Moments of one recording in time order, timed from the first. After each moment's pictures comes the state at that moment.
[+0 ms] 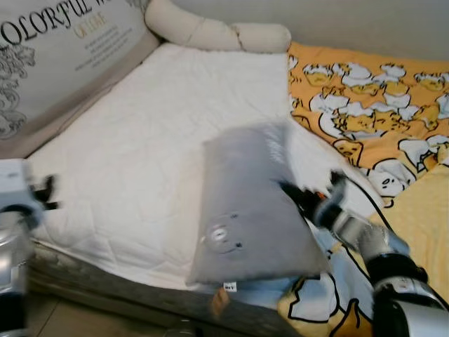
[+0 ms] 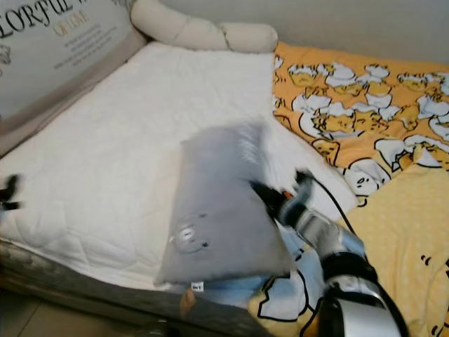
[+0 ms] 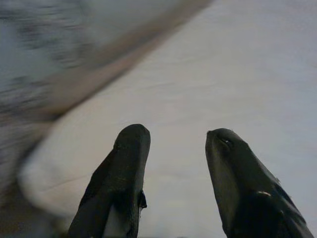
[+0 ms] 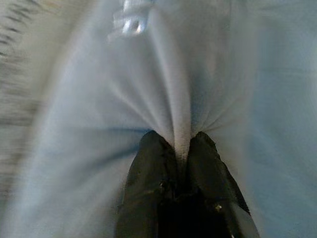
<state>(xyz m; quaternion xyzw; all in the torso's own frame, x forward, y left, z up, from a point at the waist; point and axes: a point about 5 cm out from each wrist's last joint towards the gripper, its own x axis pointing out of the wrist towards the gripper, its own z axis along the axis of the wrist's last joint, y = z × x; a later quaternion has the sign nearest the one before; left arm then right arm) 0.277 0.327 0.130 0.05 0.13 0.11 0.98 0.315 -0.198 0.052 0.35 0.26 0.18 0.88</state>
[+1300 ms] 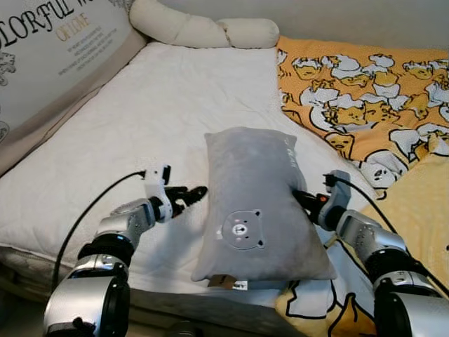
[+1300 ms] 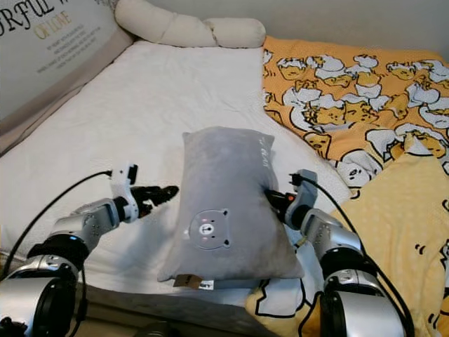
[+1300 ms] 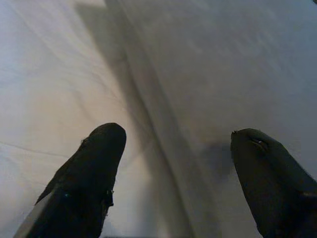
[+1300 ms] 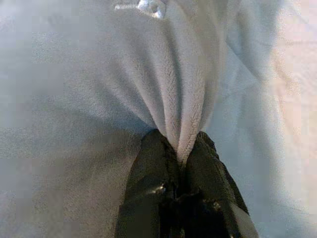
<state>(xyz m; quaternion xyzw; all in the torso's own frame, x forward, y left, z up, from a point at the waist) 0.338 0.163 0.061 -0.18 0.27 -0.26 0.91 0.327 -0.197 0.053 0.21 0.26 0.17 0.93</state>
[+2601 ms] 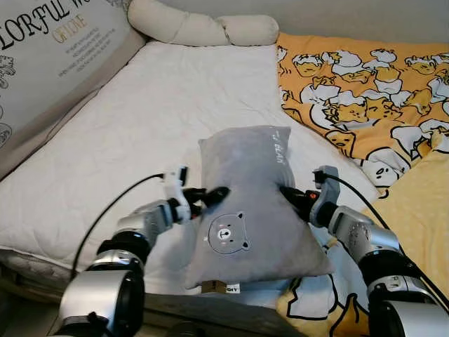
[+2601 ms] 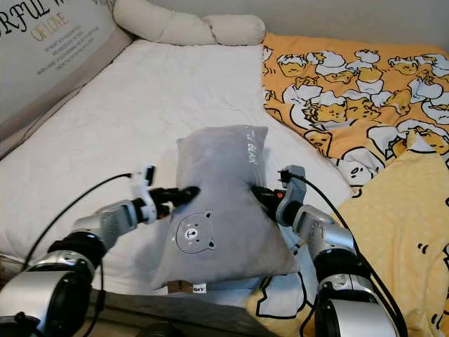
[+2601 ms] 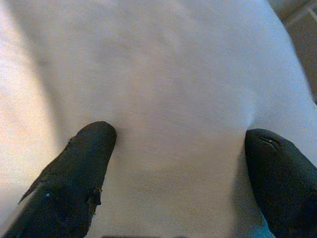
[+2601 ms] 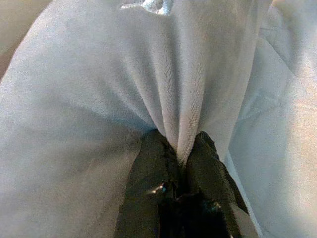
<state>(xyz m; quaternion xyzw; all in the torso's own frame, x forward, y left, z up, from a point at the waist) 0.339 0.140 0.059 -0.24 0.26 -0.28 0.89 0.326 -0.182 0.060 0.20 0.25 0.22 0.92</state>
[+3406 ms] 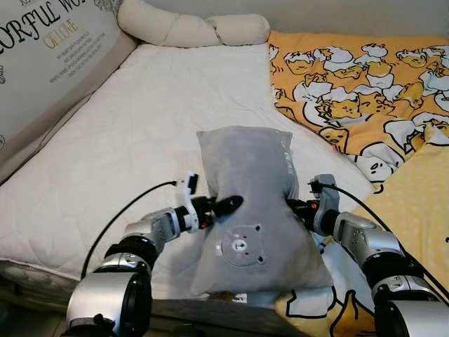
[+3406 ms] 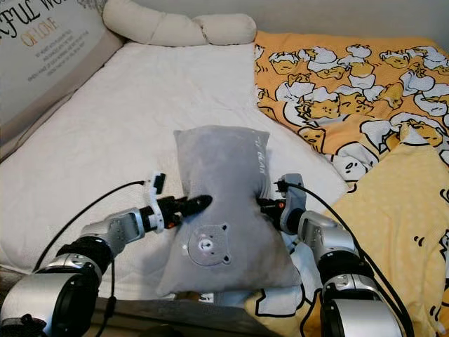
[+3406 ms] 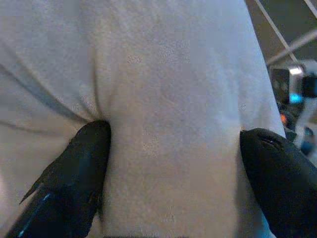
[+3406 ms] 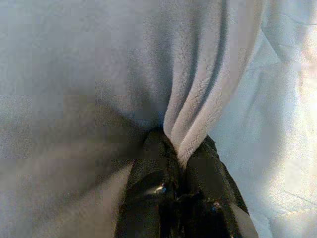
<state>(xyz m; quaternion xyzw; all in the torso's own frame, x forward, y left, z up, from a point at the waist) 0.322 0.105 0.052 -0.28 0.27 -0.40 0.83 0.319 -0.187 0.046 0.11 0.30 0.24 0.92</state>
